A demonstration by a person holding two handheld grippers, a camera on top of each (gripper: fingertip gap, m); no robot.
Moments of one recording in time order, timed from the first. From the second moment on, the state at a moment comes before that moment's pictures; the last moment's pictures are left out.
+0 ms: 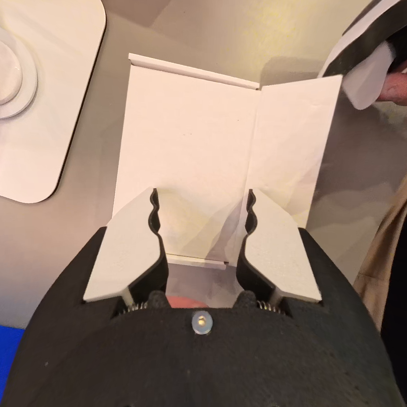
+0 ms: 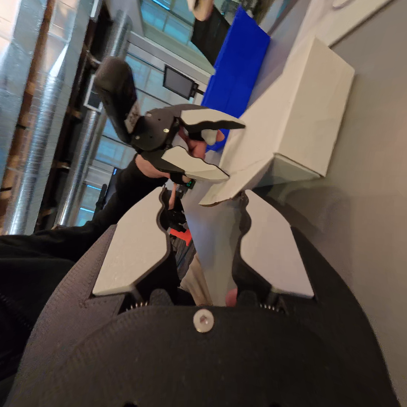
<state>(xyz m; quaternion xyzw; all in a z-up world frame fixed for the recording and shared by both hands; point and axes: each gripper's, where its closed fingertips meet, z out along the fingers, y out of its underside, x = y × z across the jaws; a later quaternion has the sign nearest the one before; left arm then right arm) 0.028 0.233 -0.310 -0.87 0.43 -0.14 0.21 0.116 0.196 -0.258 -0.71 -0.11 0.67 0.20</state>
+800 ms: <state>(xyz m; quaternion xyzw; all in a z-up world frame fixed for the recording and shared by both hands) 0.025 0.236 -0.311 -0.87 0.43 -0.13 0.22 0.114 0.215 -0.336 -0.71 -0.57 0.23 0.36</state>
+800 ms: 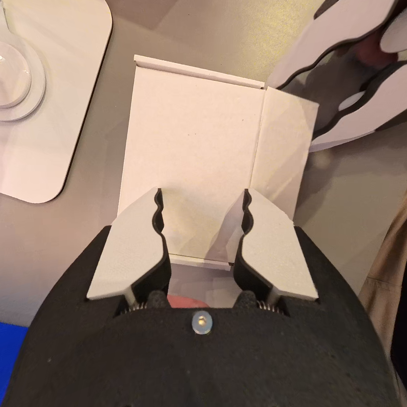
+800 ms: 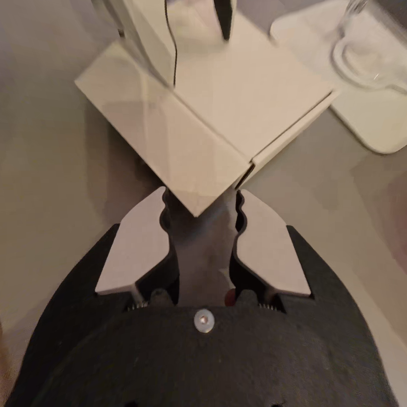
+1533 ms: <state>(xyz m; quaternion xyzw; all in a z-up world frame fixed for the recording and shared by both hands) 0.025 0.236 -0.311 -0.86 0.44 -0.13 0.21 0.120 0.231 -0.303 -0.68 -0.54 0.25 0.42</state>
